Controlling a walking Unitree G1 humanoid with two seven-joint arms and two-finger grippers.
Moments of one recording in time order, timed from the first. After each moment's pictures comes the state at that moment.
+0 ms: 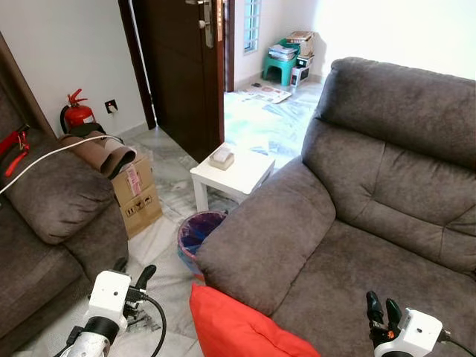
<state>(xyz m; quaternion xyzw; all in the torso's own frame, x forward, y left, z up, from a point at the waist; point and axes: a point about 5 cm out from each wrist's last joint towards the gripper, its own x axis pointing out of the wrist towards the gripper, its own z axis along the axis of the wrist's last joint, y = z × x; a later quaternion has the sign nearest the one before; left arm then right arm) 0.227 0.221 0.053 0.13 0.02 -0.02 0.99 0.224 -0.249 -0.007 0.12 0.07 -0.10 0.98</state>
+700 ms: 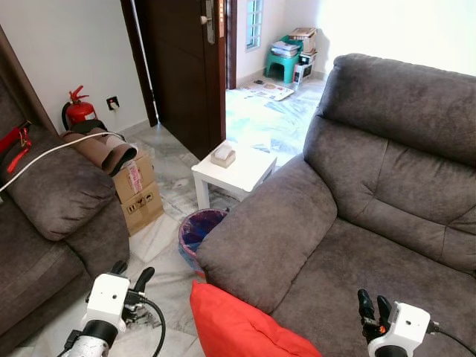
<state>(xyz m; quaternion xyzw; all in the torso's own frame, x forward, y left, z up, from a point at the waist) 0.226 0.219 0.056 0.14 0.02 -0.02 0.99 0.231 -0.240 -0.011 0.11 0.11 -0.09 0.98</state>
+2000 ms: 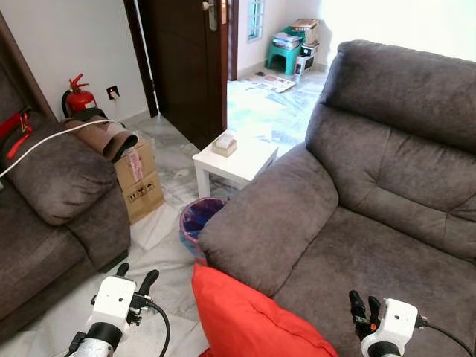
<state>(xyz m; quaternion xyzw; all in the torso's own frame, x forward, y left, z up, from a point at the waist) 0.225 0.215 0.056 0.14 0.01 -0.02 0.99 0.238 -0.235 -0.014 0.10 0.14 -0.08 0.98</state>
